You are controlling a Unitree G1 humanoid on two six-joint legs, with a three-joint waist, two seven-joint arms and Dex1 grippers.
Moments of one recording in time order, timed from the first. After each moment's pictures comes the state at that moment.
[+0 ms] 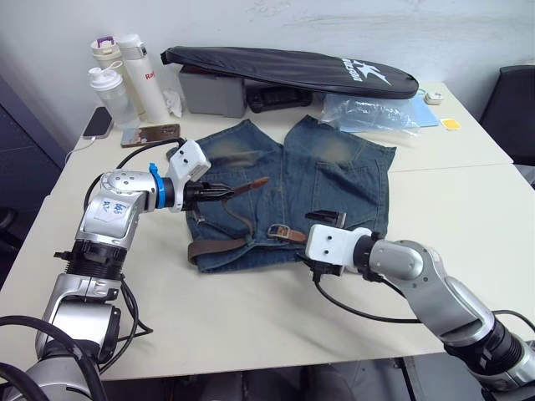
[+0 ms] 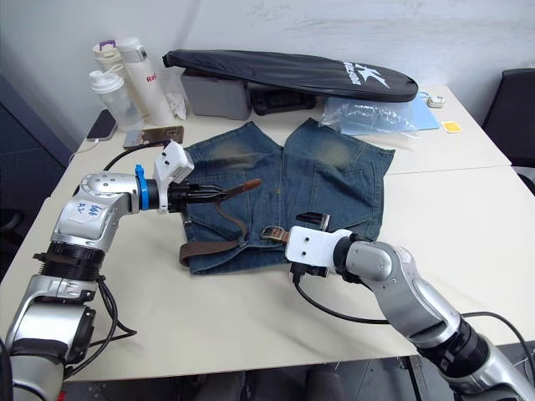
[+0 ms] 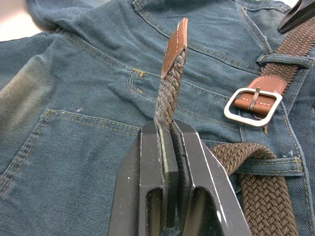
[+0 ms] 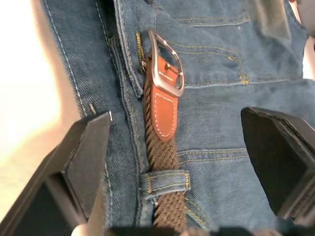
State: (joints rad) left arm -0.78 0.63 -0.10 0.29 -0.21 0.47 -1.00; right arm -0.38 -0.71 0.44 -0.51 -0.20 0.55 0.68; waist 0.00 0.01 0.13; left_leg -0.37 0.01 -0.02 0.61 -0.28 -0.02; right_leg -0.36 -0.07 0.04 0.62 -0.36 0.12
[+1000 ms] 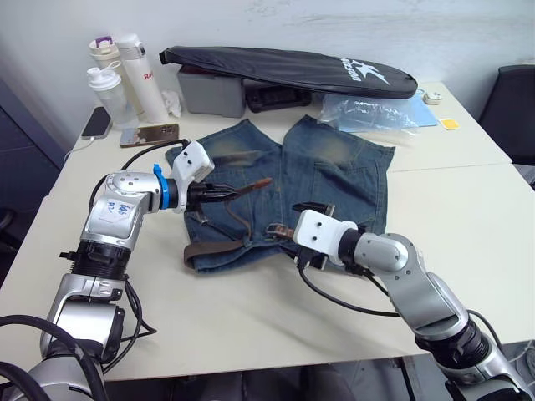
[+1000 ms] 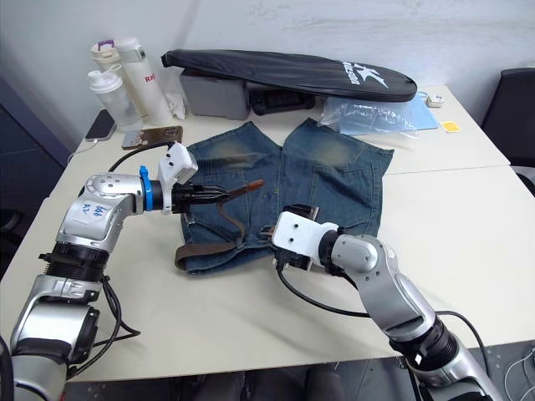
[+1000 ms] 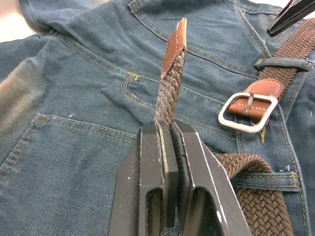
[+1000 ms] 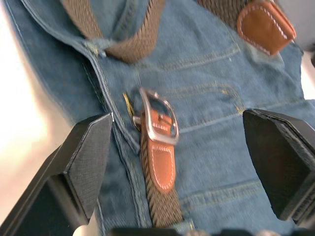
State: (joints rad) left arm -0.78 0.61 -0.10 0.29 -0.19 0.47 -1.00; right arm -0.45 -0.50 0.38 -0.51 -0.13 0.63 0.72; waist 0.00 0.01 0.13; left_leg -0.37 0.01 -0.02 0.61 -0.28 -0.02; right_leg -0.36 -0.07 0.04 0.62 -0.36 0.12
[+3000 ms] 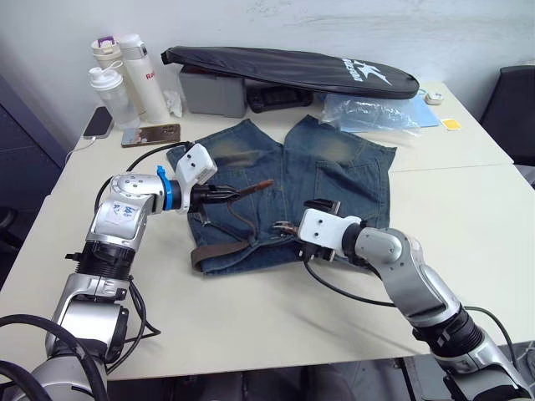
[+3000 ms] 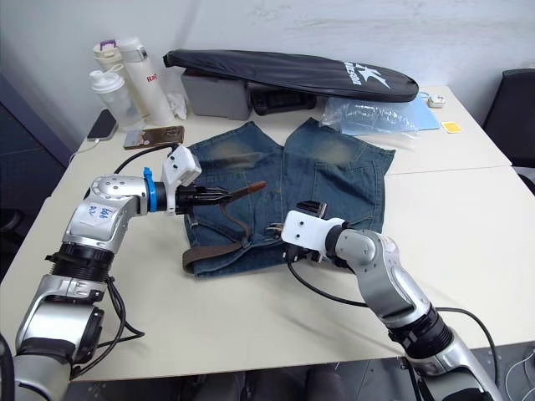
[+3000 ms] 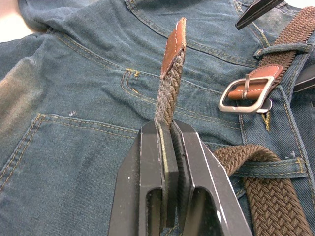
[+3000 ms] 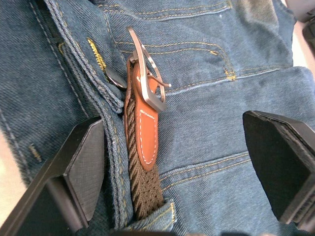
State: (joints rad) left arm -0.78 0.57 -0.10 0.33 -0.16 0.39 -1.00; right arm -0.45 -0.52 0.38 -0.28 -0.35 0.50 0.69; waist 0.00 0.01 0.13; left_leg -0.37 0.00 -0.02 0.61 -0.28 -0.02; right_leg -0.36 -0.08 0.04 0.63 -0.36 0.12
